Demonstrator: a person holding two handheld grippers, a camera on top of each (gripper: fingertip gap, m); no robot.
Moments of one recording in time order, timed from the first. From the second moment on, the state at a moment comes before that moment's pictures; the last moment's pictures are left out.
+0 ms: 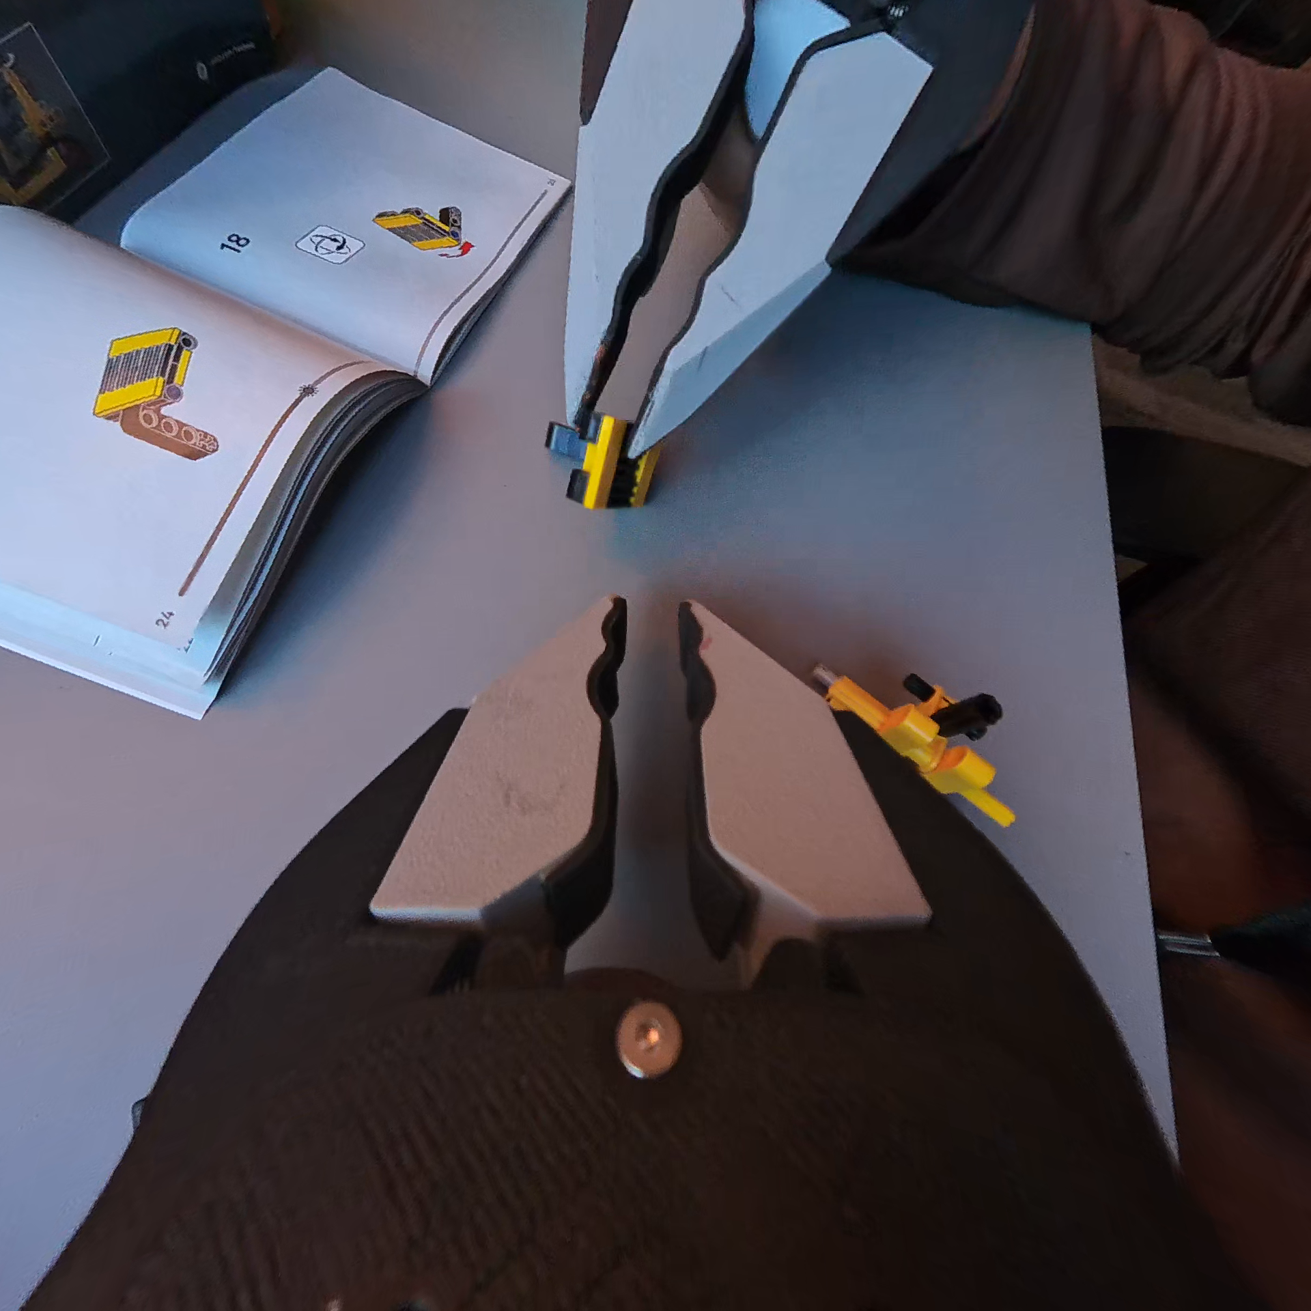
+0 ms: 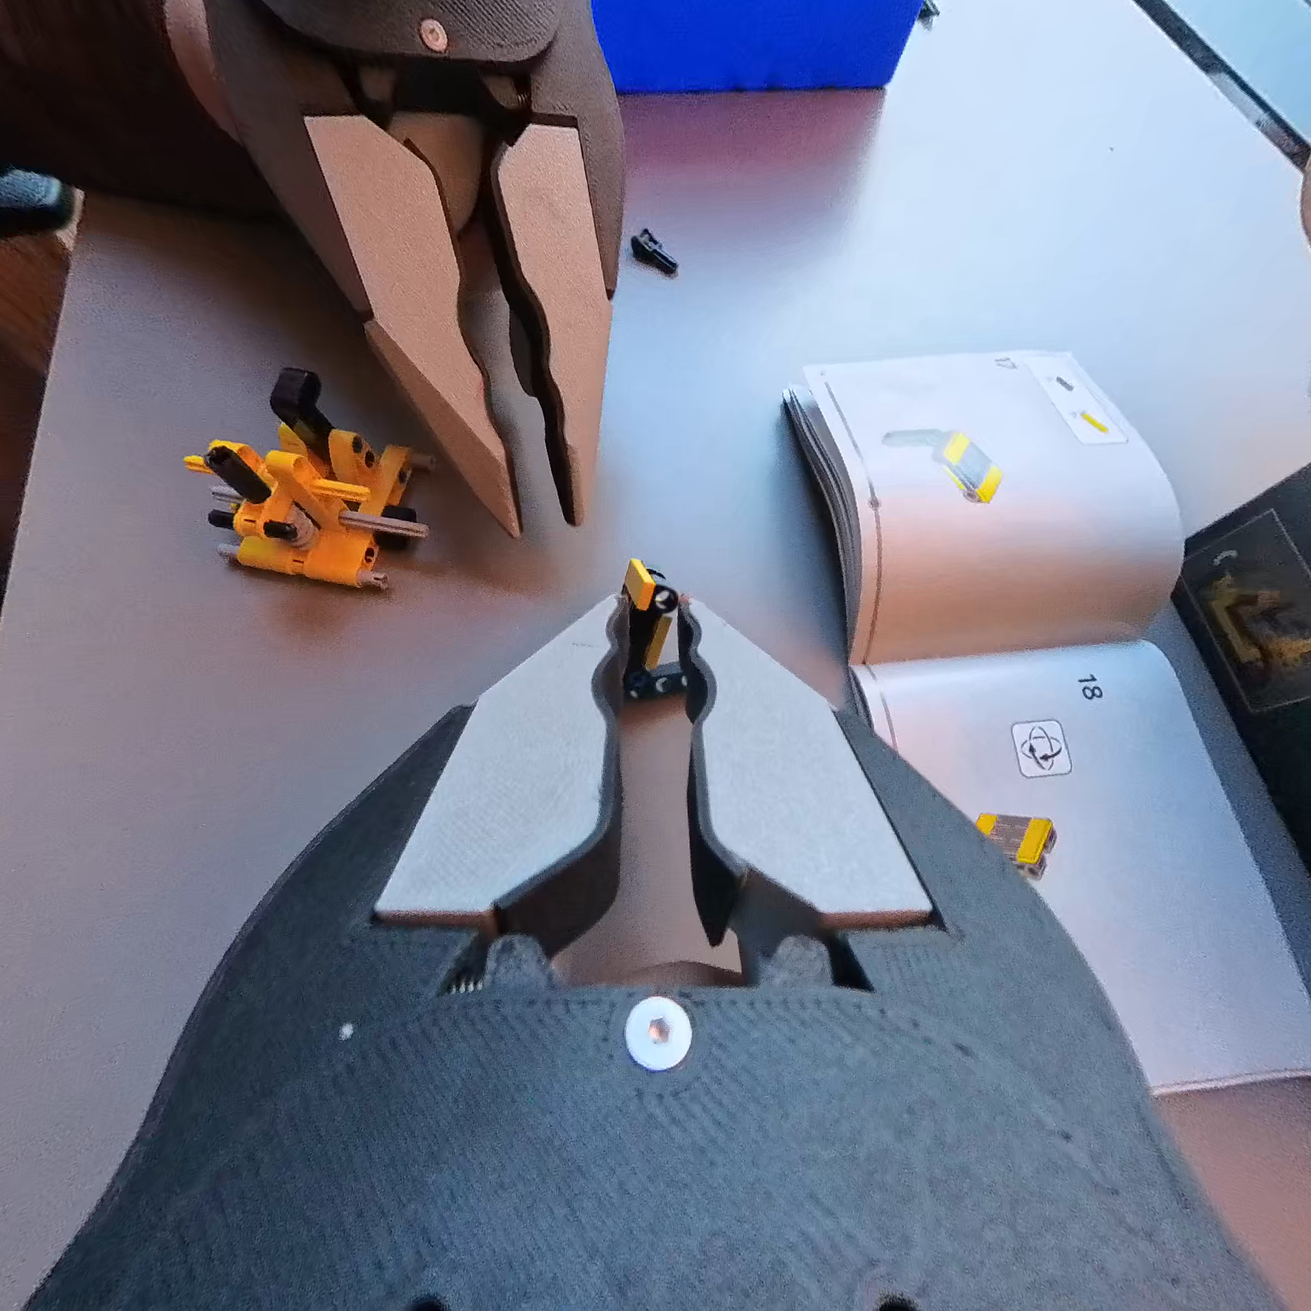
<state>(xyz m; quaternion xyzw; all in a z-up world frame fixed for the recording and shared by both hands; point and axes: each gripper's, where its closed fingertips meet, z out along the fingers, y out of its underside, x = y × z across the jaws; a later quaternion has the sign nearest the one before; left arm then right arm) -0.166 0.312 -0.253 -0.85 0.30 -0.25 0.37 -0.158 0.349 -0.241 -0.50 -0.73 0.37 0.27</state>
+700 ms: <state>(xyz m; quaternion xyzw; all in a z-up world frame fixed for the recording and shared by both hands) -0.159 0.313 -0.212 -0.78 0.29 -0.30 0.47 -0.164 0.316 -0.197 -0.41 -0.69 0.53 0.30</state>
